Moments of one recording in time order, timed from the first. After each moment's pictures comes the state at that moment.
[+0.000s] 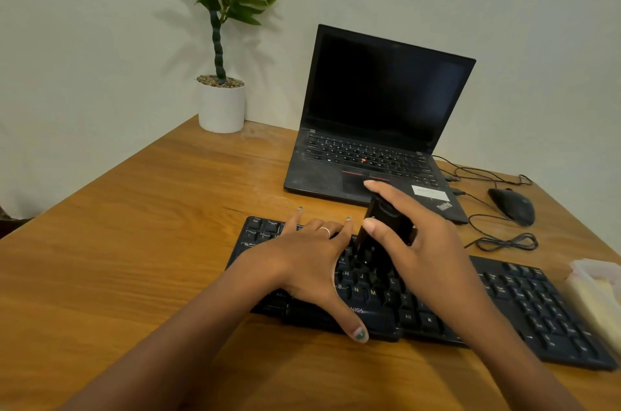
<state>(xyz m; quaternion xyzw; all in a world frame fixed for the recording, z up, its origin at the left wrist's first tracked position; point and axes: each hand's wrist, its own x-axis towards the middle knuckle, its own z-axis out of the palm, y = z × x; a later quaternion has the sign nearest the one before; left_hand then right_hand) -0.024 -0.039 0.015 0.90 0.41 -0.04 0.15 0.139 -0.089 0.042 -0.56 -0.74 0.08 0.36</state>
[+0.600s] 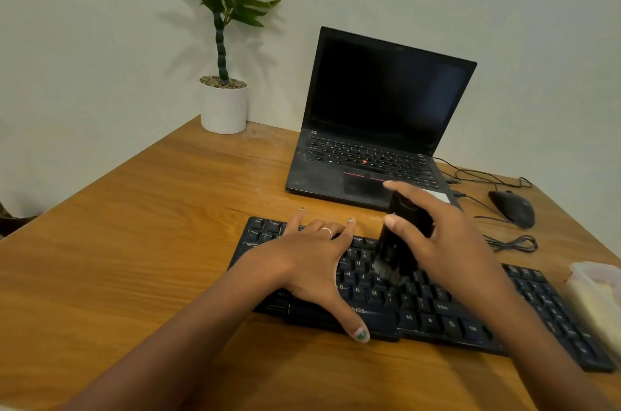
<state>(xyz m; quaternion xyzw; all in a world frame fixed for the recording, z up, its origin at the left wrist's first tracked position) -0.025 -0.040 0.014 0.90 0.42 -0.04 0.15 0.153 -0.083 0.053 -0.60 -0.73 0.07 0.32</state>
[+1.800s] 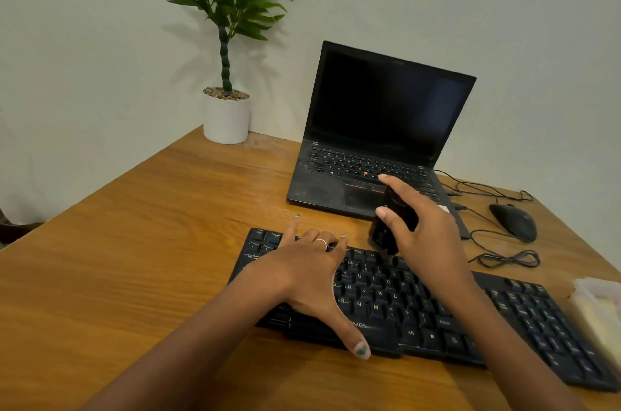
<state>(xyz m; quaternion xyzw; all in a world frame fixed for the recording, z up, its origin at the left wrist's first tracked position) -0.025 -0.042 0.018 0.89 0.44 -0.06 0.11 0.155 -0.042 0.033 -0.58 -0.72 0.03 0.39</state>
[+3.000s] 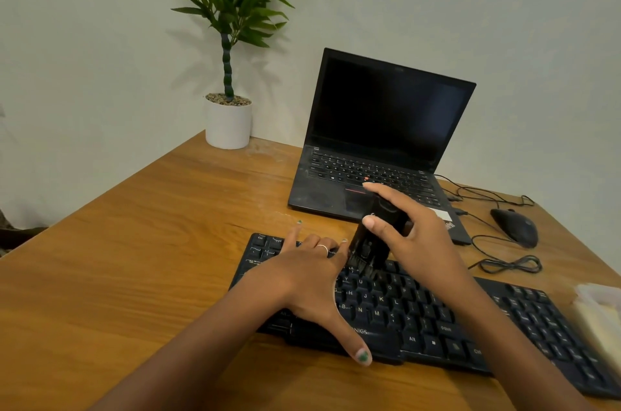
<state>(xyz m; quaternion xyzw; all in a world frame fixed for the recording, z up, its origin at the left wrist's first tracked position) -0.026 -0.042 0.018 0.89 0.44 -0.07 0.12 0.148 -0.044 0.044 -0.54 -0.74 0.13 0.37</state>
